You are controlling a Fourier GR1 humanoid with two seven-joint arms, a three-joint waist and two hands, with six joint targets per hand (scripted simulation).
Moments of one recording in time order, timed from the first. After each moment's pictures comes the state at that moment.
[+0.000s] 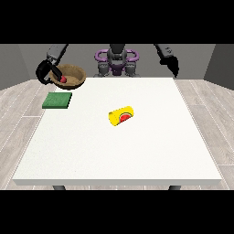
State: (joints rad) left arm -0.30 0.22 0.14 -1.16 0.03 -0.02 -0.30; right arm -0.59 -0.48 -0.20 -0.66 0.07 -0.17 0.14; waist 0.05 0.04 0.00
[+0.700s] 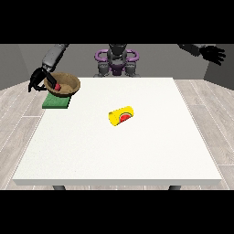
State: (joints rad) left arm -0.37 0.64 0.49 -0.97 0.29 -0.37 -0.39; right arm -0.55 -0.56 -0.30 -0.68 0.01 -0.16 -0.02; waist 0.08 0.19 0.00
